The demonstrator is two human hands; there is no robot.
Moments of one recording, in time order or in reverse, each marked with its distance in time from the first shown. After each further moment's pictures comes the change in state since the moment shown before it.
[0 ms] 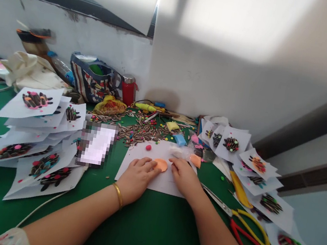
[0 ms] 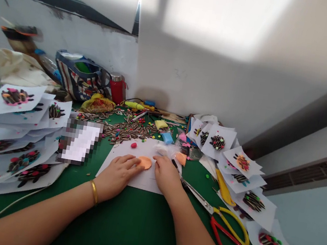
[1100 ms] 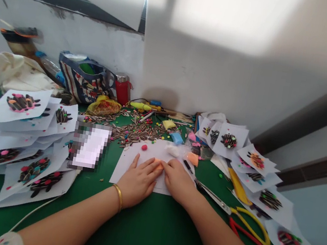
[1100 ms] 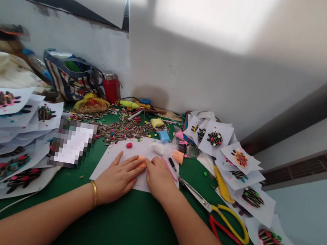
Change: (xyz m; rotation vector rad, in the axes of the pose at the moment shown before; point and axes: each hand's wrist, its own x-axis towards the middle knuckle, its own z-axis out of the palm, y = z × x) left_hand 0.012 0.009 0.008 -0.049 -0.037 0.037; right_hand -0.008 -0.005 0.009 -0.246 -0.111 -0.142
